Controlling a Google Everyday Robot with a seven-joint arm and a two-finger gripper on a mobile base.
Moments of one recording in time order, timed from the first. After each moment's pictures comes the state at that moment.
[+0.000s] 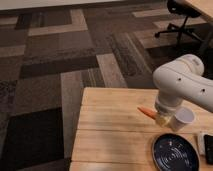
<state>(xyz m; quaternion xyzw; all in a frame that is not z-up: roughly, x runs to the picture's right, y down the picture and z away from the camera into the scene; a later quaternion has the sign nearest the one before) 0.234 0.129 0.593 -0.29 0.18 0.31 0.89</state>
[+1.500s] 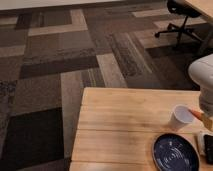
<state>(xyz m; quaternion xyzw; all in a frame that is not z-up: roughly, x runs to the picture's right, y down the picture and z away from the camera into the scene) 0.411 0.142 0.535 -0.27 0.42 0.41 0.77</state>
